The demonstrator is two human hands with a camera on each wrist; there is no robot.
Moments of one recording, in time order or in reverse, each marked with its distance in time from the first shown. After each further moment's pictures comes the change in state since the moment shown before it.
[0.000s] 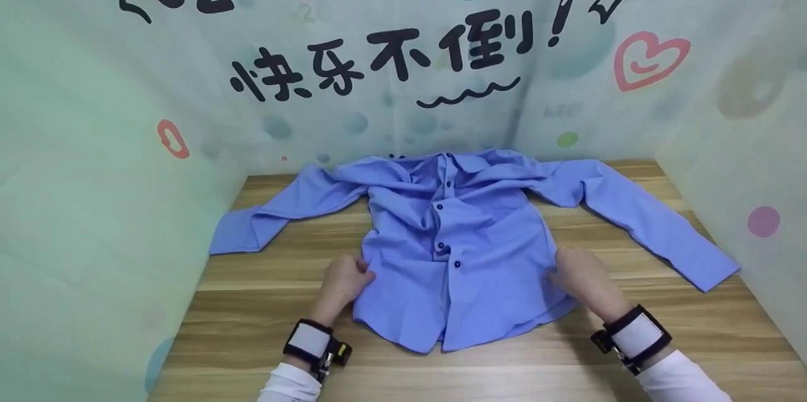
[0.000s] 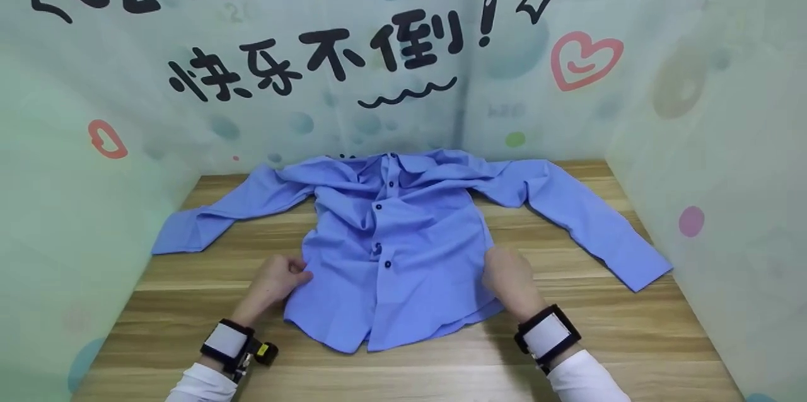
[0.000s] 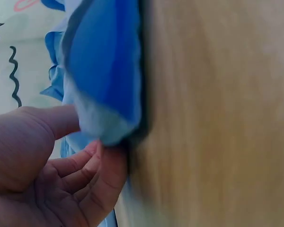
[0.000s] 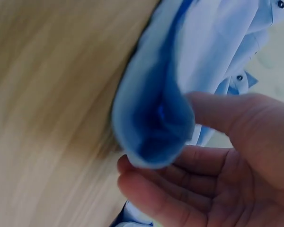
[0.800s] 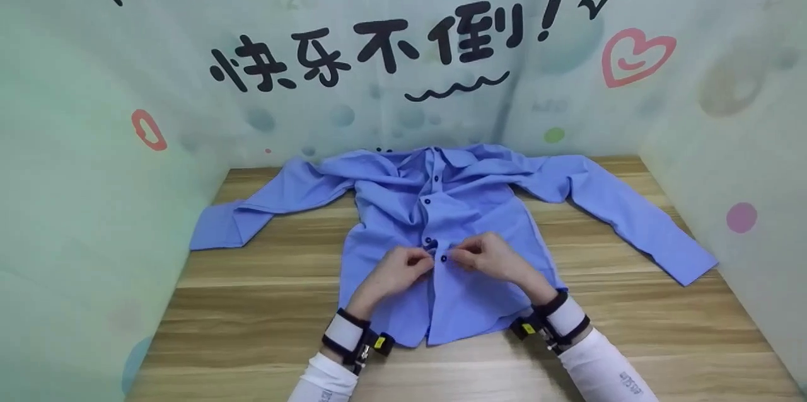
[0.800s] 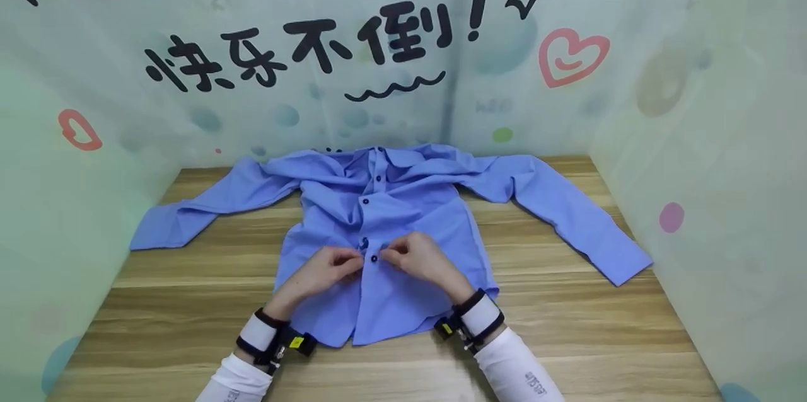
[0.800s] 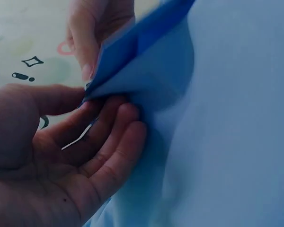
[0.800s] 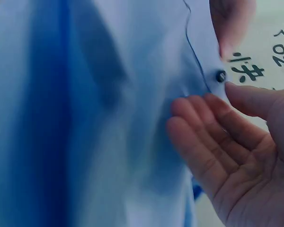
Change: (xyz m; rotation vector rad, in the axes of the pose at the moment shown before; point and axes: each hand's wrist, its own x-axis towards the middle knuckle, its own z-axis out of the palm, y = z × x) left_hand 0.004 0.083 0.048 -0.371 -0.319 0.289; right_hand 0.046 -0.081 0.023 0.690 -0.195 -0.182
